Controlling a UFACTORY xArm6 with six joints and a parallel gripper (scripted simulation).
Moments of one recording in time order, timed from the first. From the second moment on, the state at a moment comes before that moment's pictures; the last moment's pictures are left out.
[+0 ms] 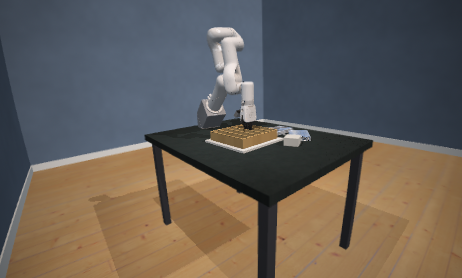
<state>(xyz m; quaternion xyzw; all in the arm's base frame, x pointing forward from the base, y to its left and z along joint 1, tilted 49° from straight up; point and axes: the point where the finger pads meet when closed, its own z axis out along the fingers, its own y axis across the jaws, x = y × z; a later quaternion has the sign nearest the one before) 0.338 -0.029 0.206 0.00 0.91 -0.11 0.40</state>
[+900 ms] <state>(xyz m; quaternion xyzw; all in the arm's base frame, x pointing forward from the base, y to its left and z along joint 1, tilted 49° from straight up) 0.295 -0.015 0.260 0.00 0.91 -0.10 0.40</state>
